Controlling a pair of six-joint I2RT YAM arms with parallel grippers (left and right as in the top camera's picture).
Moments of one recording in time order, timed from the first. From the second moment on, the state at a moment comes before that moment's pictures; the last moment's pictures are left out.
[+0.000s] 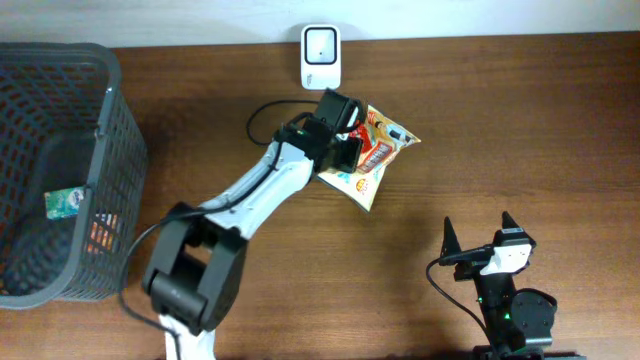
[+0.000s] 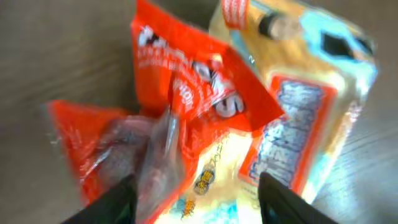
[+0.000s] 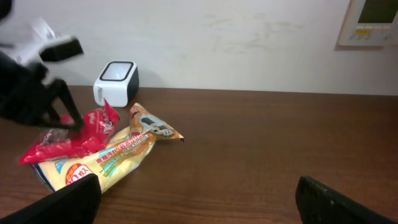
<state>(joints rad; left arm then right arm) -0.57 2.01 1.55 -0.54 0.00 -0.18 0.00 0.01 0.01 -0.07 -0.07 0.00</state>
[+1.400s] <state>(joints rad) 0.60 2.05 1.61 -0.77 0.05 -0.38 0.00 0.01 0.01 -0.07 -0.07 0.00</state>
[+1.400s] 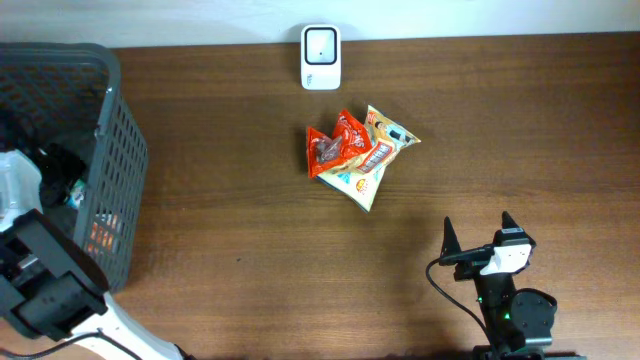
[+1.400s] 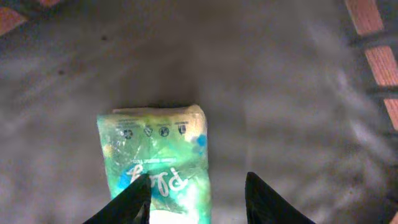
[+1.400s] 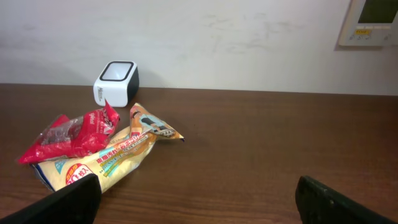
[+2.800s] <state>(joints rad) -0.39 2.38 2.20 -1.28 -0.14 -0.31 0.00 0.01 0.01 -0.07 -0.07 0.00</state>
